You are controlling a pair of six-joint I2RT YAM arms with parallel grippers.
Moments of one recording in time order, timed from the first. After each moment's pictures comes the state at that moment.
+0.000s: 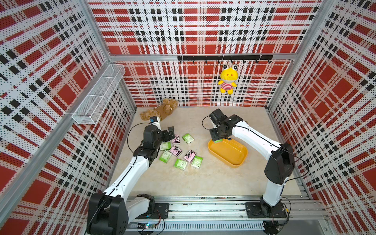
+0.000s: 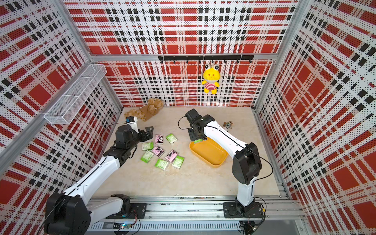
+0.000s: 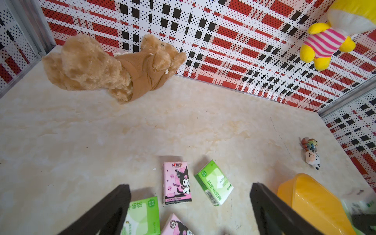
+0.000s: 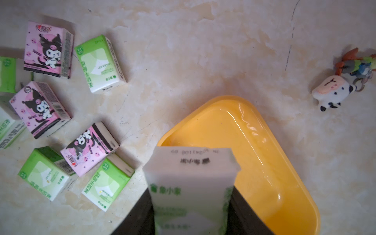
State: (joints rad) left arm -0.17 1.15 0.76 -0.02 0.03 -0.34; right arm 0.63 1.83 1.66 -0.99 0.15 0.31
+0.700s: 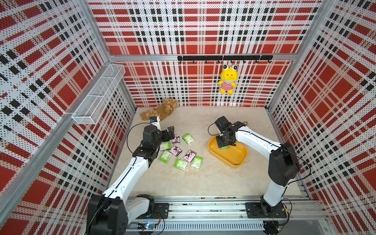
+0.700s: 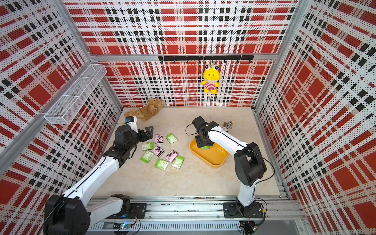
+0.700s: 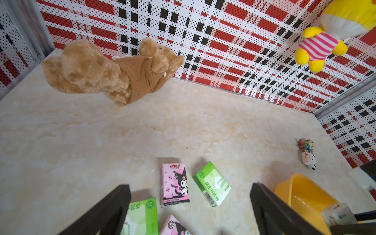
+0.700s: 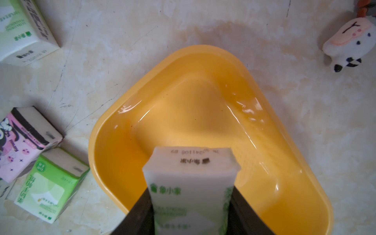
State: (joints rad) left arm -0.17 1.14 0.76 -0.02 0.03 -0.34; right arm 0.56 1.80 1.45 -0.89 0.14 0.27
